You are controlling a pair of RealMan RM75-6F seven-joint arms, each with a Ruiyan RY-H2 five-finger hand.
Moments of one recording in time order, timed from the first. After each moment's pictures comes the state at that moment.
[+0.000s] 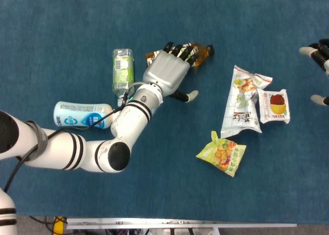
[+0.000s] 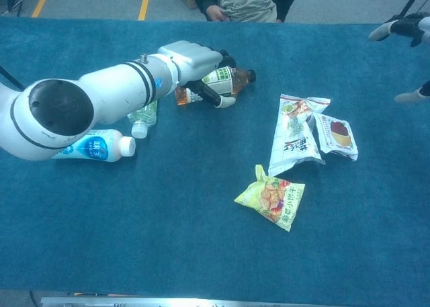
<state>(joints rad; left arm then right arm) -1.33 -1.56 -0.13 -1.68 0.28 0.95 0.82 0.49 -1.01 0.06 -1.76 -1.30 1.02 -0.20</state>
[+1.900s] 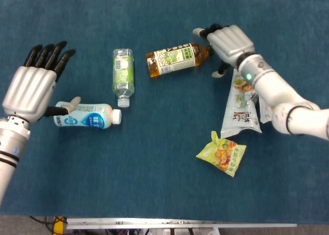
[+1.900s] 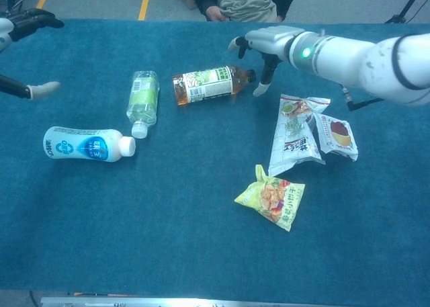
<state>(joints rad) -0.63 -1.00 0.08 -2.05 1.11 1.27 0.35 1.14 -1.54 0.15 -1.28 -0.55 0.57 -0.49</state>
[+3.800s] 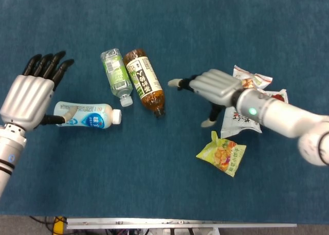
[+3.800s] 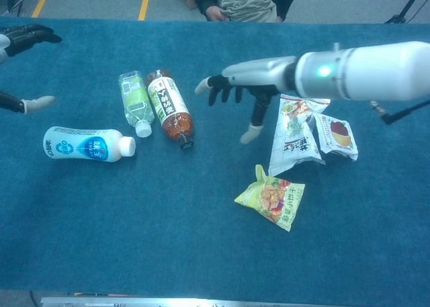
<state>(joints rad) -0.49 -0.99 0.00 -2.04 1.21 1.17 0.34 1.12 -1.24 0.08 -1.77 -0.92 0.47 -0.12</state>
